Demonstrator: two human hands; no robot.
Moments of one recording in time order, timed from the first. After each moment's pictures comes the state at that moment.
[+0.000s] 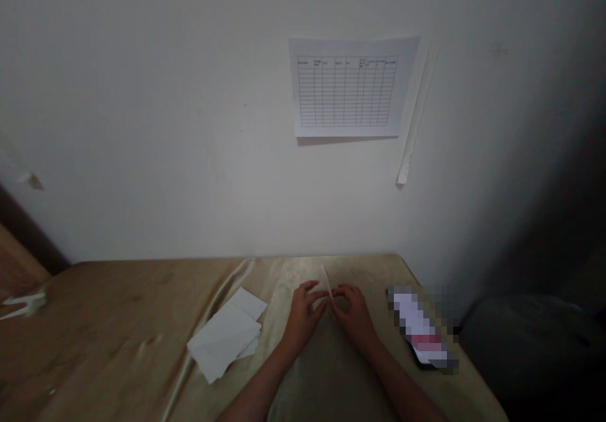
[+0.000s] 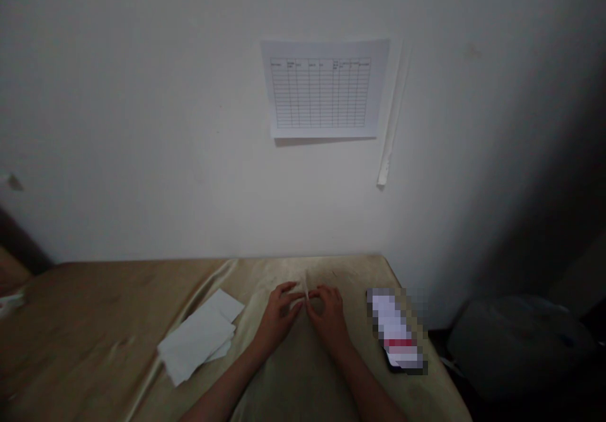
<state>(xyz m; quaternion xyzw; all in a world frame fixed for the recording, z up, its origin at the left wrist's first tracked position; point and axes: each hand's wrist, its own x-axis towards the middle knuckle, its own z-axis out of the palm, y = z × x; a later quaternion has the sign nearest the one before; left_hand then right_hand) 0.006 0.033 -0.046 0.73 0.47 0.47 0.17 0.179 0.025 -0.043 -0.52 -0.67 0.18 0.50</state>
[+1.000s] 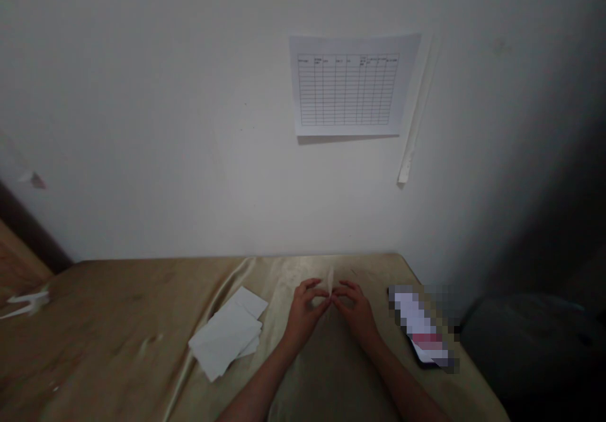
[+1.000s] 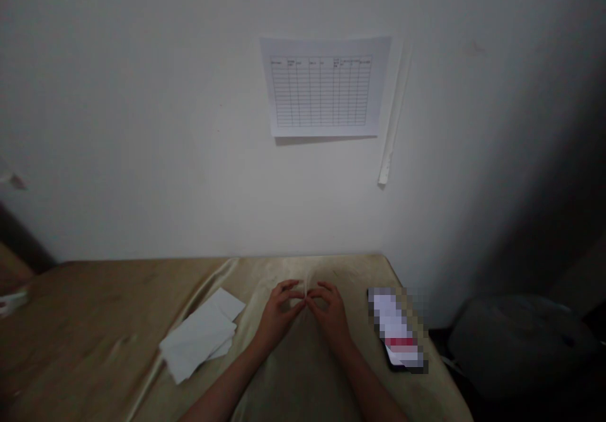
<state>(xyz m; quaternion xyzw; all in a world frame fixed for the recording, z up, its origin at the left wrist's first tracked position) 0.010 0.030 -0.032 0.69 0.47 0.50 0.23 0.180 0.025 -0.033 -0.48 -0.64 0.27 0.54</state>
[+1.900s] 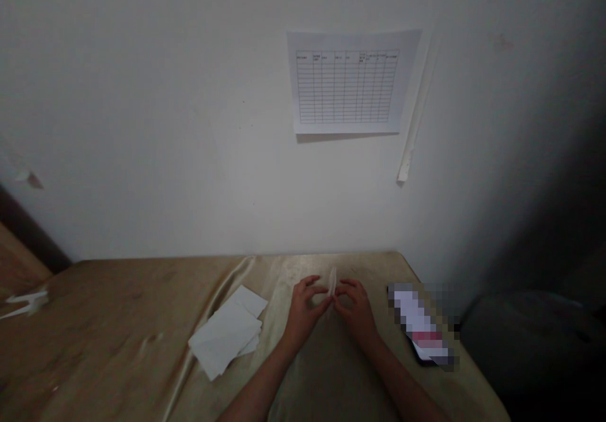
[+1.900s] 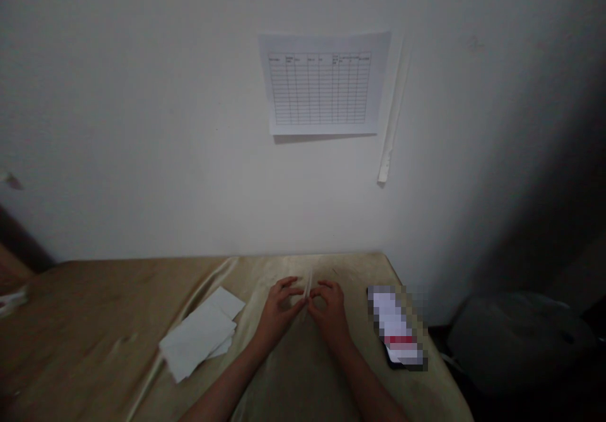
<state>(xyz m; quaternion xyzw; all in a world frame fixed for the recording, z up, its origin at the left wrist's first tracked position) 0.011 0.030 -0.031 0.70 0.47 0.50 0.20 0.180 0.022 -0.034 -0.50 -0.65 0.20 0.53</state>
